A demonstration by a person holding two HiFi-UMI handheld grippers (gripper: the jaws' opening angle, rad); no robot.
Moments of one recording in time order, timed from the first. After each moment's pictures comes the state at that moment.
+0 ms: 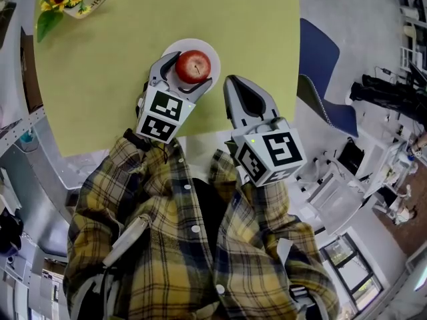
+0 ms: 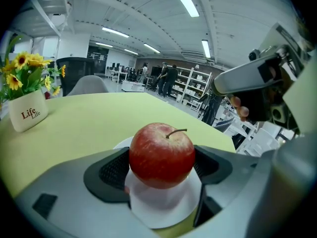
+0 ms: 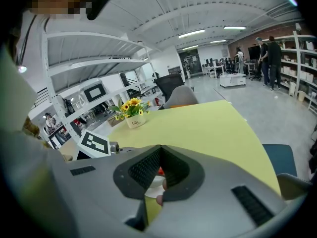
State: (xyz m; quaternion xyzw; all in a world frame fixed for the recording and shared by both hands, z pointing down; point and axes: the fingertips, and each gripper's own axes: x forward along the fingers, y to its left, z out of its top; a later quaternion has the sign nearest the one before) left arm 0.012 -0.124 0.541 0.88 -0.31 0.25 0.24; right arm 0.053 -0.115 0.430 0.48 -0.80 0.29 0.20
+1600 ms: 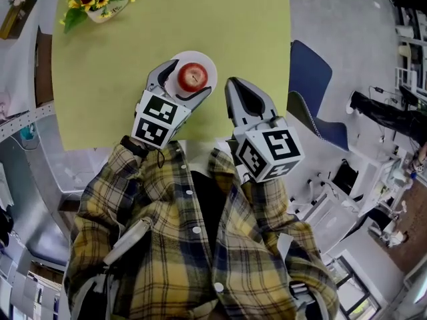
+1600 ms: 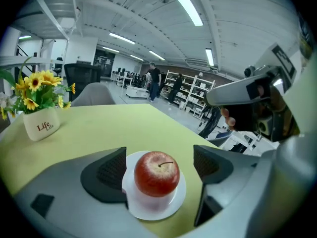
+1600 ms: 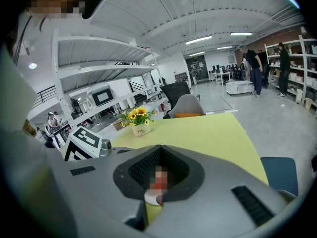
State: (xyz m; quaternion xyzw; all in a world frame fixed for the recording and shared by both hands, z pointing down) left arm 0.000 -0.124 0.481 0.88 -0.34 0.21 0.25; right arm 0.052 -0.122 0.388 0.46 -0.83 0.26 0.18
